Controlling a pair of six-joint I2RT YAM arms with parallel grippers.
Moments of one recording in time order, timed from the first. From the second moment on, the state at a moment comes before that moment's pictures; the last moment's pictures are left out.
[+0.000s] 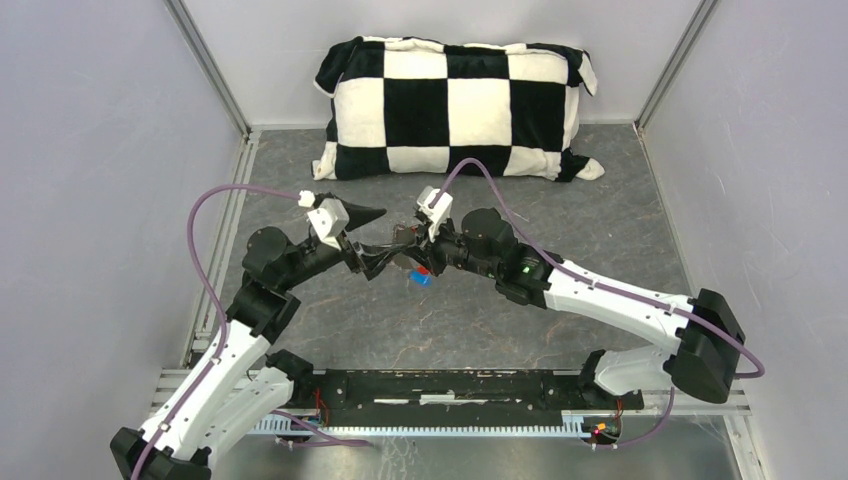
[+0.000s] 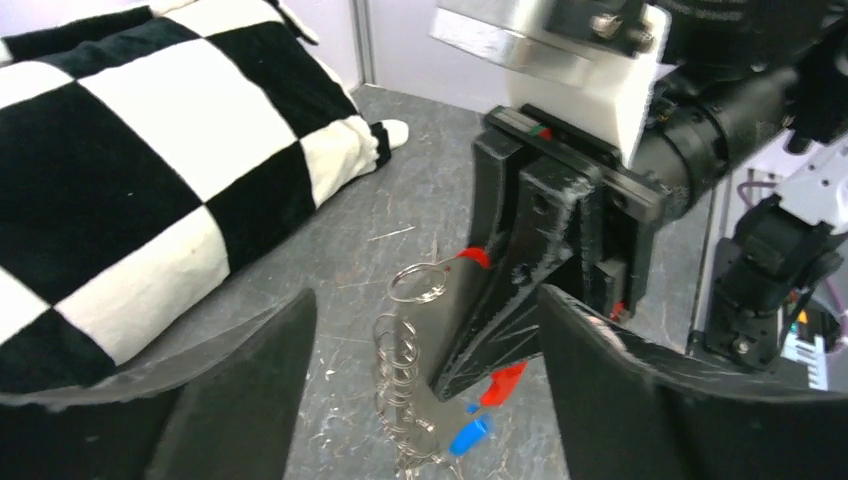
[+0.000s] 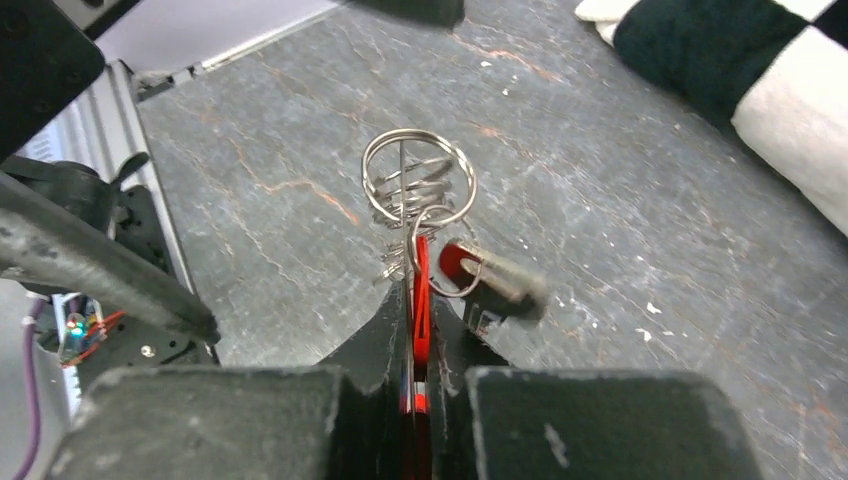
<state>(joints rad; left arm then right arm) -0.46 0.70 0.67 0.16 0.59 -0.03 1.00 1.33 0.99 0.11 -0.11 0.07</state>
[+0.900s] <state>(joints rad) -0.23 1.03 0.98 -0.25 0.19 -0.03 0.93 1.76 1.12 -0.41 0.73 -0.19</state>
